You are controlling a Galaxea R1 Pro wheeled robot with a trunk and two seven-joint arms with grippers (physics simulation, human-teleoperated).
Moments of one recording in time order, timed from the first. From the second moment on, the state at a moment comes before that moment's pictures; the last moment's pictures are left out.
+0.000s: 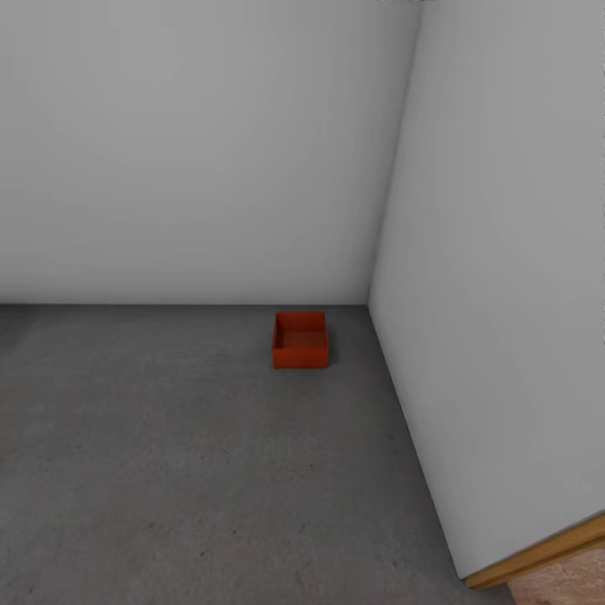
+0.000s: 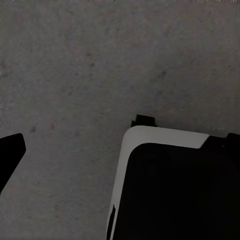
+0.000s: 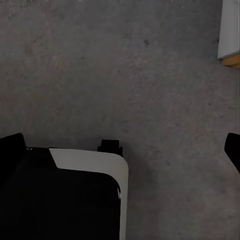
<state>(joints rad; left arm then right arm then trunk) -0.33 0.09 0.19 0.07 -0.02 -0.29 0.01 -0.42 -0.09 0.08 0.07 -0.05 -0.24 0.09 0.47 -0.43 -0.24</state>
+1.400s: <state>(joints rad) -0.33 0.08 0.19 0.07 -0.02 -0.28 0.01 -0.42 -0.09 0.08 0.07 -0.04 -0.24 0.09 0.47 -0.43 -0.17</state>
